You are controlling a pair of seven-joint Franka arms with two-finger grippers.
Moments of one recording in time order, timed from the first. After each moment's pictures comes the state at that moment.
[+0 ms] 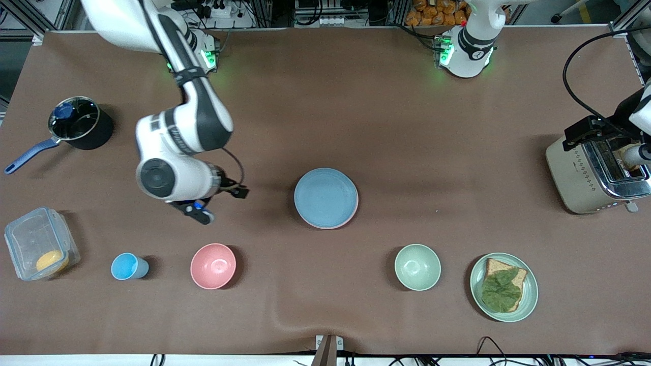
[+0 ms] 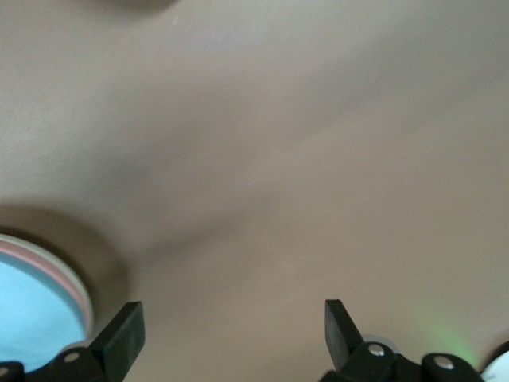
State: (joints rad) left arm 0.03 0.07 -0.05 -1.52 0.02 1.57 -0.01; right arm 0.46 0.46 -0.20 -1.59 0.25 1.73 0.67
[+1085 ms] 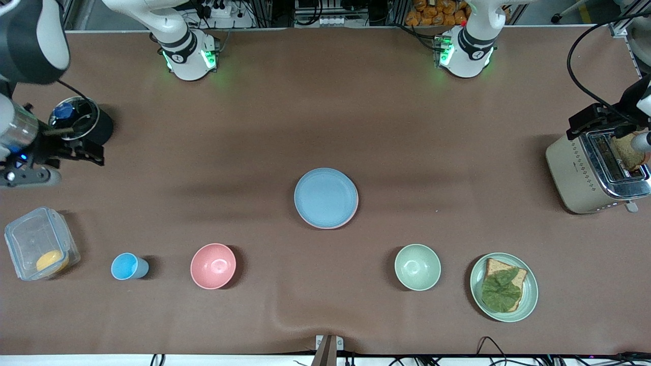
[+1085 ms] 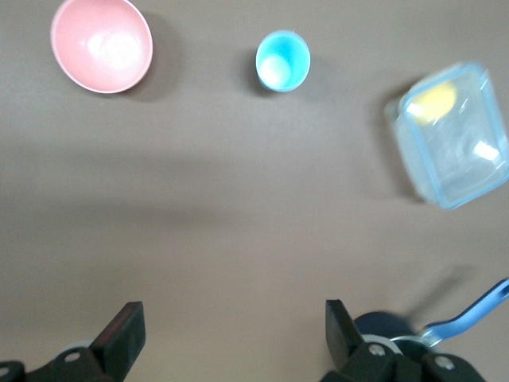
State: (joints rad) left arm 0.03 0.03 -0.05 -1.52 0.02 1.52 -0.03; right arm 0.18 0.08 -0.18 -1.59 -0.08 1.64 -0.16
